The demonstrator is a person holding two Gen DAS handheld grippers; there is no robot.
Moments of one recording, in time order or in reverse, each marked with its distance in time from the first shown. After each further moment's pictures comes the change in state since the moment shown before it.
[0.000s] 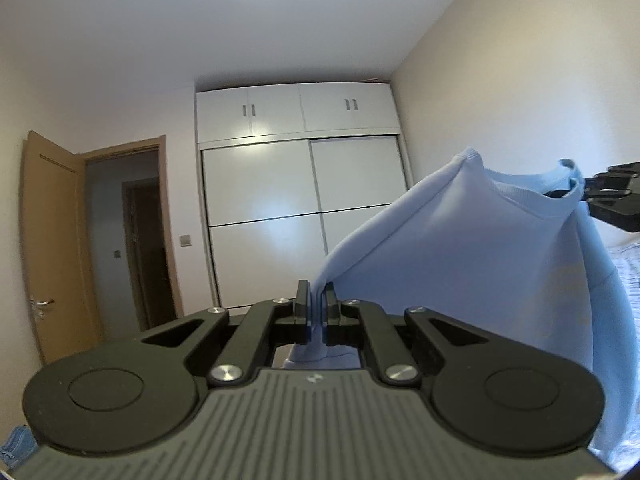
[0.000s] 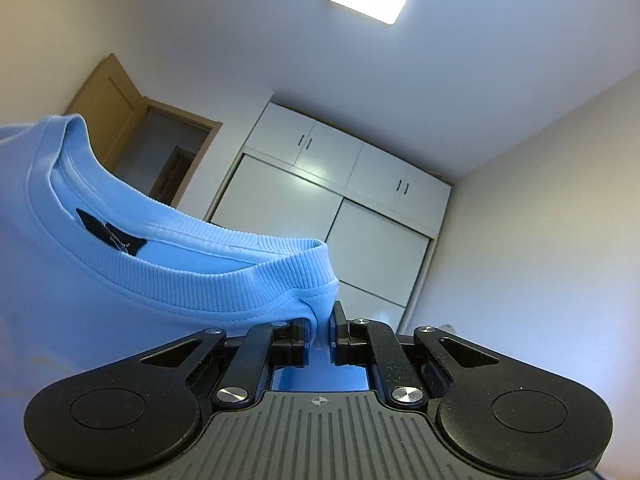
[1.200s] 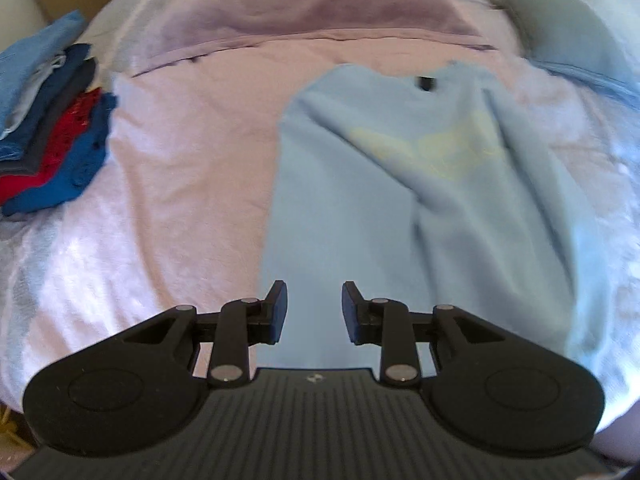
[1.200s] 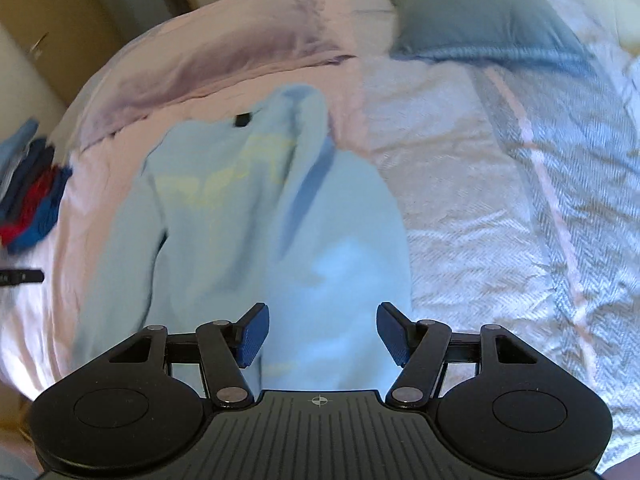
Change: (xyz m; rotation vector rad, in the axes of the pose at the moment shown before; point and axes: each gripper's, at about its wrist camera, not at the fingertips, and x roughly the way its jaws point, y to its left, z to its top) left arm 0.109 -0.066 -0.298 -0.223 1.215 0.100; right arm 0.072 0.034 -0.334 0.489 1.231 0.471
